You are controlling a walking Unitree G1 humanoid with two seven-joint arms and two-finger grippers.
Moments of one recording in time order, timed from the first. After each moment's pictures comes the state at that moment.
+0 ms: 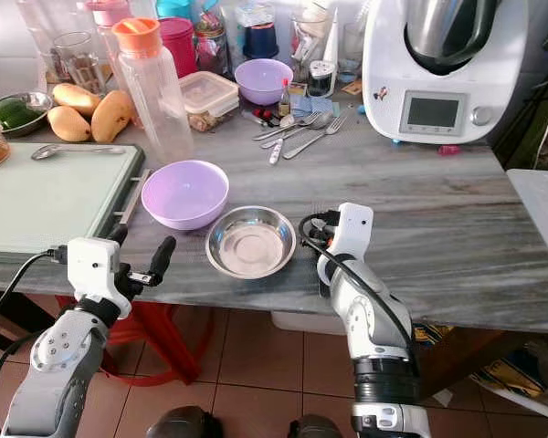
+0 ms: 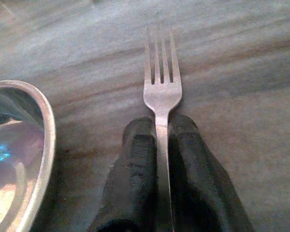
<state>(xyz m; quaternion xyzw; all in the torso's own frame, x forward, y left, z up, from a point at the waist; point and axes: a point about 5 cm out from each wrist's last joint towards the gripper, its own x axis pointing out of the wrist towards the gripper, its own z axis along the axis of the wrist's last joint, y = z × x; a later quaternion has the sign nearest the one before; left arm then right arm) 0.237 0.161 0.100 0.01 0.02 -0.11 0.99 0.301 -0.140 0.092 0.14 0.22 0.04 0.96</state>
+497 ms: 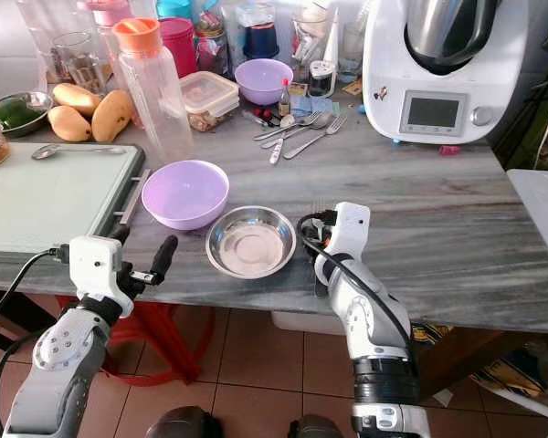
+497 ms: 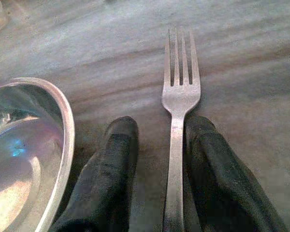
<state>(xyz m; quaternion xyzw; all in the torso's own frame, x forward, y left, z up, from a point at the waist) 0.239 0.158 0.102 0.01 0.02 -0.12 0.99 0.301 -0.140 0.093 0.13 0.21 0.05 0.97</state>
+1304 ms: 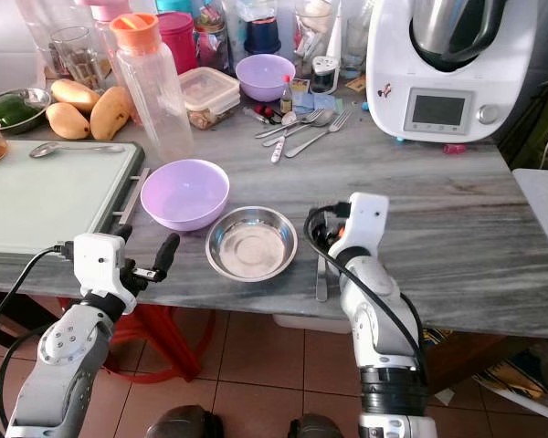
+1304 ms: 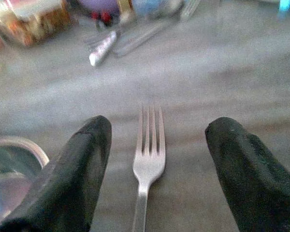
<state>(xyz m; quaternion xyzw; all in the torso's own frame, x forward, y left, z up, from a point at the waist) 0.244 0.158 0.099 0.01 0.02 -0.11 0.99 0.300 -0.152 0.118 0.09 0.10 0.02 0.99</state>
